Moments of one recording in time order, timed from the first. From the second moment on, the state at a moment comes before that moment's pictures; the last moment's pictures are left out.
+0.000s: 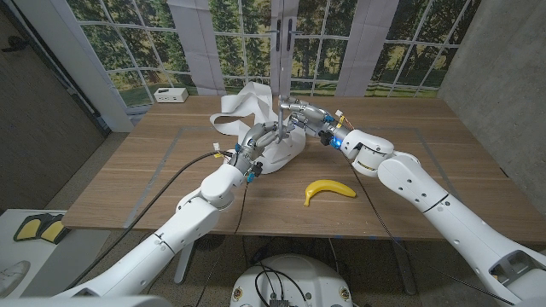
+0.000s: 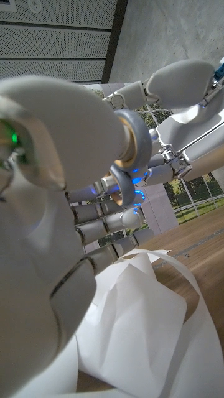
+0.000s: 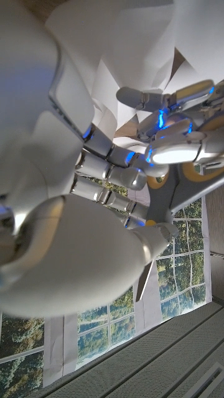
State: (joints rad) left arm 1.01 0.54 0.51 -1.81 -0.43 -0.13 0.17; left_hand 1.07 0.13 0.20 -0.15 0.20 0.87 -0.02 0.92 1.21 0.61 0.04 0.97 1.25 0.70 -0.07 1.53 1.19 0.43 0.06 0.56 0.42; right arm -0.84 -0.57 -0.48 -1.94 1.00 -0.25 -0.07; right_hand 1.22 0.03 0.32 -0.16 0.25 0.83 -0.13 0.27 0.28 0.88 -0.13 0.49 0.36 0.78 -0.09 1.49 1.23 0.56 -0.05 1.56 0.41
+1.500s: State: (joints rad) left arm 1.02 0.51 0.49 -1.76 -0.57 -0.20 0.10; left_hand 1.07 0.13 0.25 -0.20 0.30 0.89 0.00 0.92 1.21 0.62 0.05 1.01 1.25 0.76 -0.08 1.49 1.22 0.44 0.06 0.64 0.45; right arm -0.84 -0.57 -0.49 -1.94 1.01 -0.27 -0.05; right_hand 1.22 0.03 0.32 -0.16 0.25 0.82 -0.12 0.25 0.28 0.88 -0.13 0.48 0.36 0.78 -0.09 1.49 1.23 0.56 -0.05 1.56 0.41
